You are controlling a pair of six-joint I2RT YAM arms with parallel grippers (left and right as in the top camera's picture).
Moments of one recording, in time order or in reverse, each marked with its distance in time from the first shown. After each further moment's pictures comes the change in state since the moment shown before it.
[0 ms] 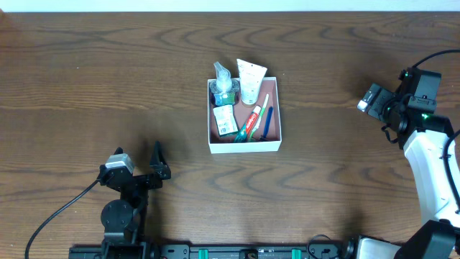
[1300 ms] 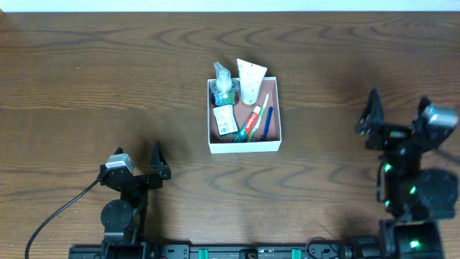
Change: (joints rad) left arm 0.000 0.000 0.001 -0.003 0.003 0.003; right arm 0.274 -0.901 -0.422 0.519 0.097 -0.135
